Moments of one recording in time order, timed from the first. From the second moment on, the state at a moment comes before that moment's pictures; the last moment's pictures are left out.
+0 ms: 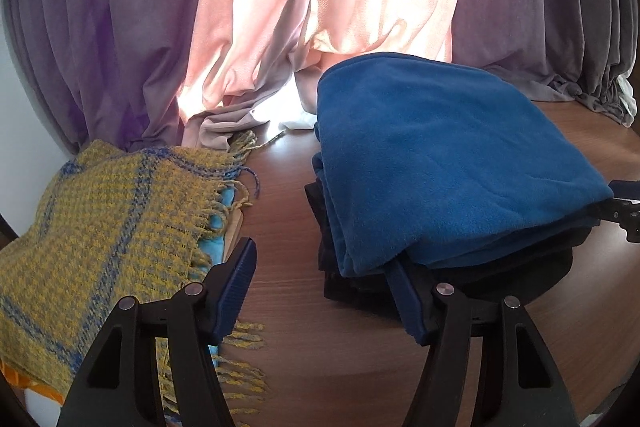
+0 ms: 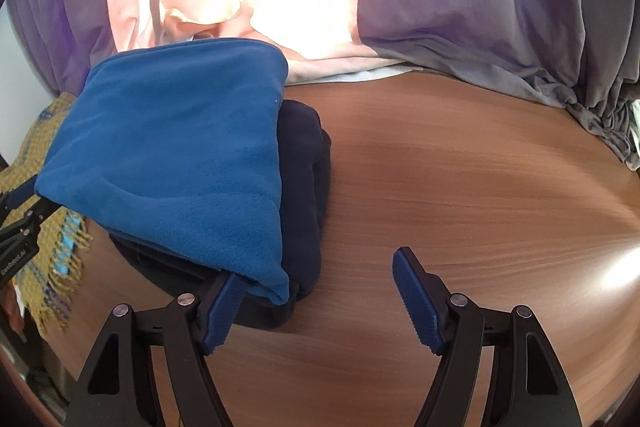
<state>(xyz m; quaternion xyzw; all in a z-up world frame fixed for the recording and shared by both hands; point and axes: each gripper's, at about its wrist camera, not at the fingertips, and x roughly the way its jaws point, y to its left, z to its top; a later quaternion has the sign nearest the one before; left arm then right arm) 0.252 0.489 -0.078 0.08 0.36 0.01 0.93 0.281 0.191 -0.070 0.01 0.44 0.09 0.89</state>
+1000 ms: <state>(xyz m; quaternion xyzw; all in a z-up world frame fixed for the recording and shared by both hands) 0.052 0.363 0.019 0.05 0.22 0.01 0.97 0.099 0.113 0.019 0.02 0.25 0.12 0.96</state>
